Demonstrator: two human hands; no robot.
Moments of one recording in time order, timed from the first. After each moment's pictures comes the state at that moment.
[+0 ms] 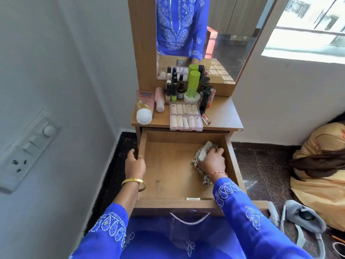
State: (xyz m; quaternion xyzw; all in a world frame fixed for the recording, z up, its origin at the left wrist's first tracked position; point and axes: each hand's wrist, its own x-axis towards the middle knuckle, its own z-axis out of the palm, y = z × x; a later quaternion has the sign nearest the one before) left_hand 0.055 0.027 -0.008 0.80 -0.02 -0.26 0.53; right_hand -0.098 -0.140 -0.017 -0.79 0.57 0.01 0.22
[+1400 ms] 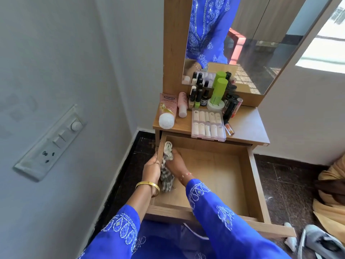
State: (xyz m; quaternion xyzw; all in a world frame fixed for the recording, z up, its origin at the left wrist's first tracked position) left_hand 0.058 0.031 -0.008 0.71 -0.01 -0.33 0.62; right_hand 0.030 -0.055 -0.023 -0.74 0.38 -0.03 0.55
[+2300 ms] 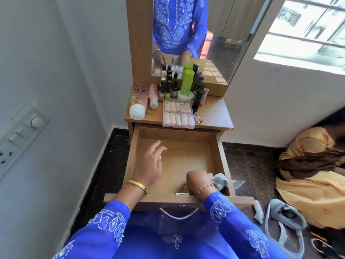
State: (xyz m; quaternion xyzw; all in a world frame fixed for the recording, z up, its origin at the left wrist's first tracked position) left_hand 0.011 0.020 0.001 0.82 -0.47 -0.08 0.32; right_hand -0.115 -0.082 0.003 -0.87 0.39 0.28 0.07
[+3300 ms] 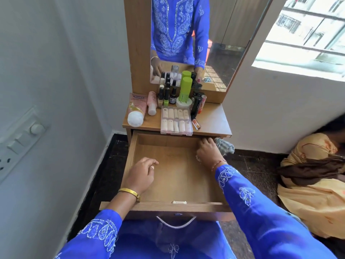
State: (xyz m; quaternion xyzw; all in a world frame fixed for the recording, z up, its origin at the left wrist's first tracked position) left_hand 0.020 0.028 -0.005 0.84 -0.42 -0.14 0.32; right_hand -0.100 -0.181 0.022 -0.92 0.25 0.16 -0.26
